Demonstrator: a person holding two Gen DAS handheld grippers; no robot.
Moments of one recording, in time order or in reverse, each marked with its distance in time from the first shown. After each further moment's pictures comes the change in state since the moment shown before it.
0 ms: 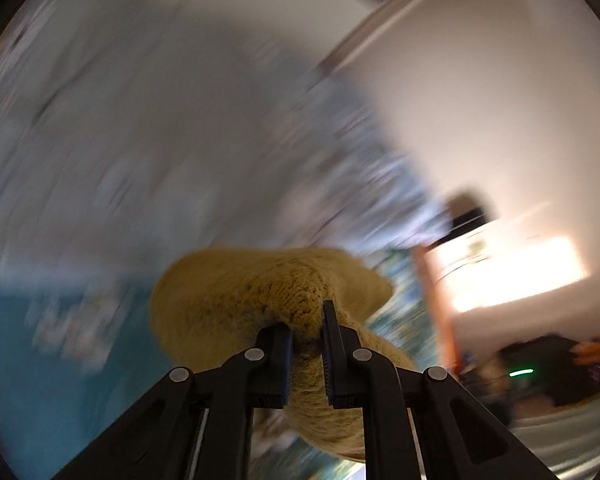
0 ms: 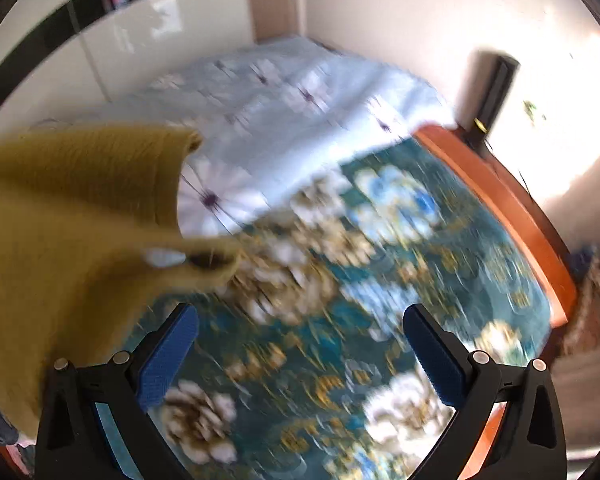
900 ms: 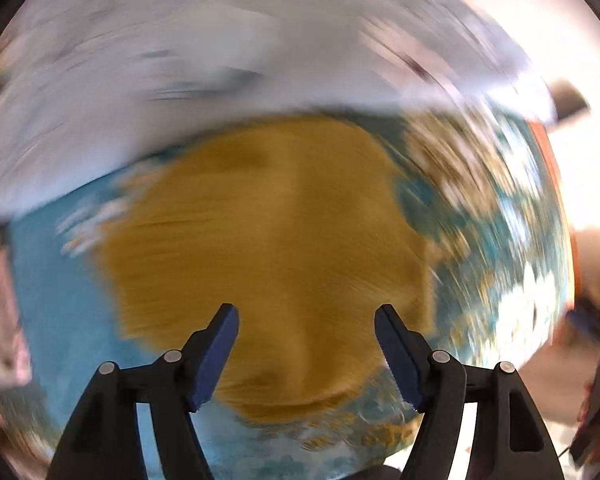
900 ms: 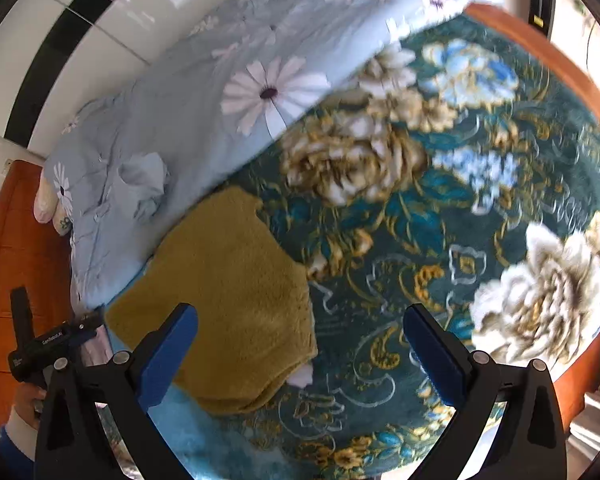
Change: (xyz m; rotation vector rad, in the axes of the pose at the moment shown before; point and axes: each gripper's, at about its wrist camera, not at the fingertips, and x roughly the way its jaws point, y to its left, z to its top) left arm 0.143 -0.028 -0.164 0.234 0.283 0.355; right arm 0.053 -0.011 -0.092 0.102 0.253 0.355
